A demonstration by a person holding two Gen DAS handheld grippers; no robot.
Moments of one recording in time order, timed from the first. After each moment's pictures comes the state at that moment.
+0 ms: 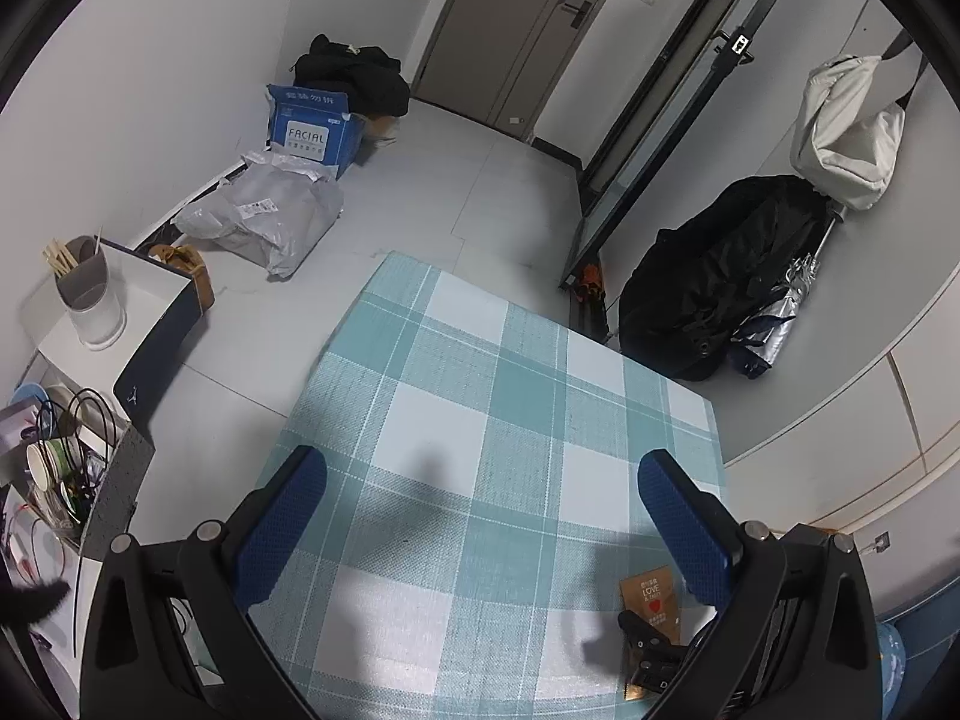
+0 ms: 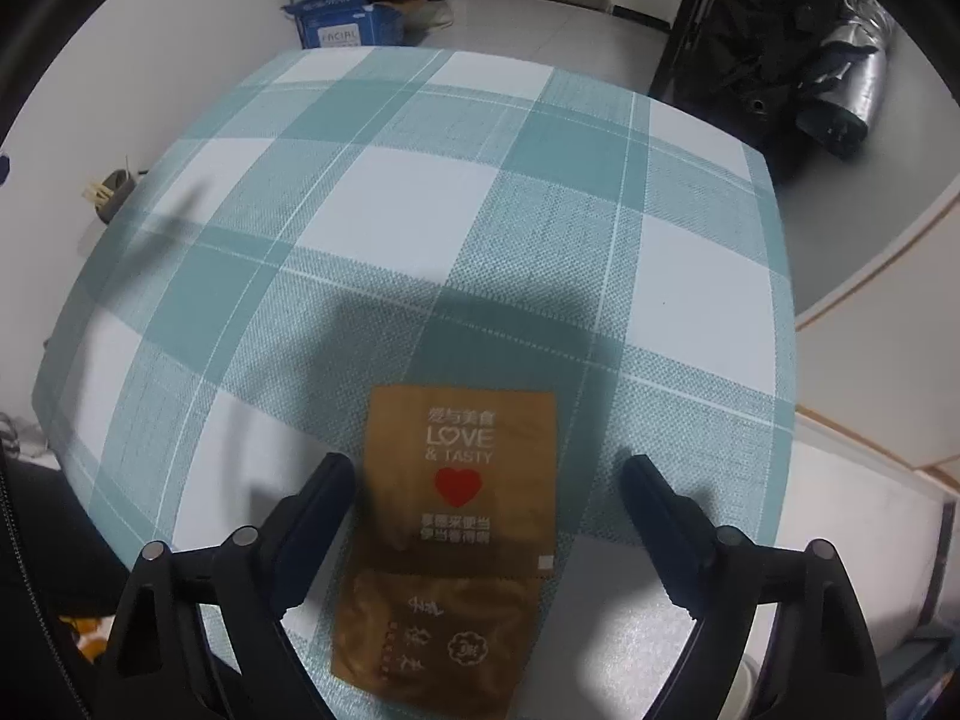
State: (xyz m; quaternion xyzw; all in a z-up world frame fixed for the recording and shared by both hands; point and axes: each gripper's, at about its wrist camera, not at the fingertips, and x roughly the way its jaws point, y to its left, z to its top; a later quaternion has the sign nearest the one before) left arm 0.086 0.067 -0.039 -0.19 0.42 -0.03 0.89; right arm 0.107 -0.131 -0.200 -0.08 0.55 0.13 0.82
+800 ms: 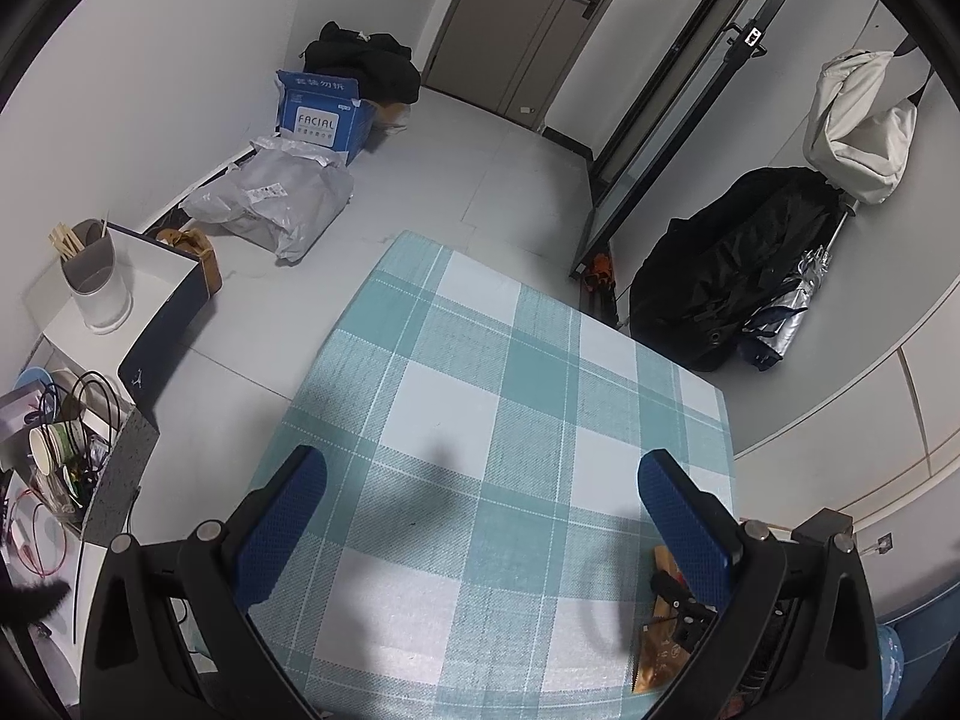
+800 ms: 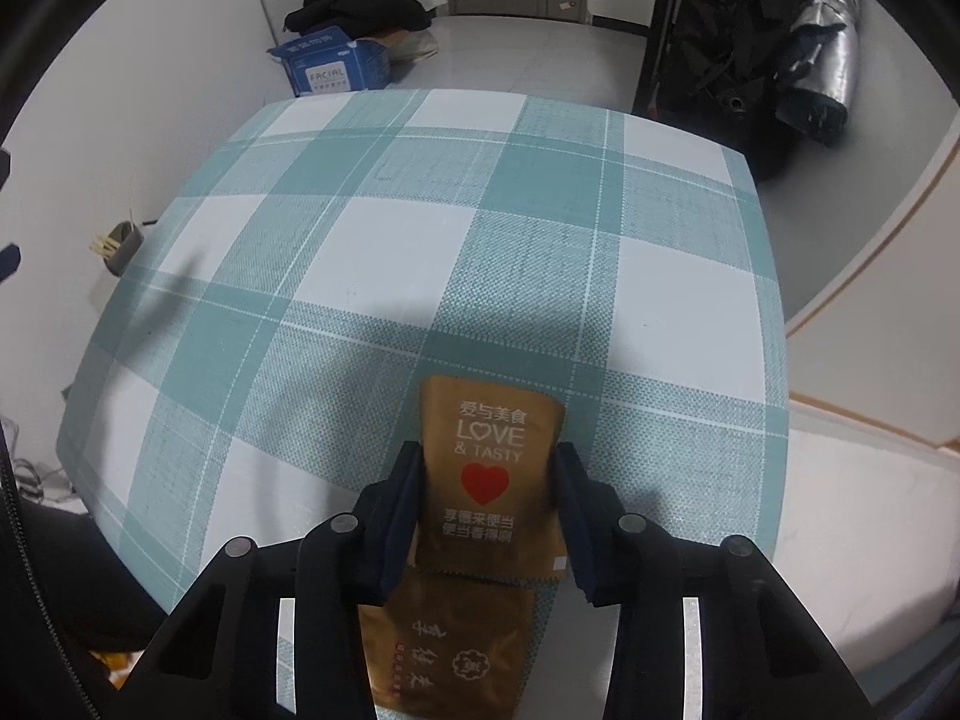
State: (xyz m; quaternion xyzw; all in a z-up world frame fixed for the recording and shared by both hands) left arm 0.085 0.070 -0.049 -0.19 0.43 -0.02 0.88; right arm 0.116 -0.143 -0.186 -0.02 0.53 0.13 0.84
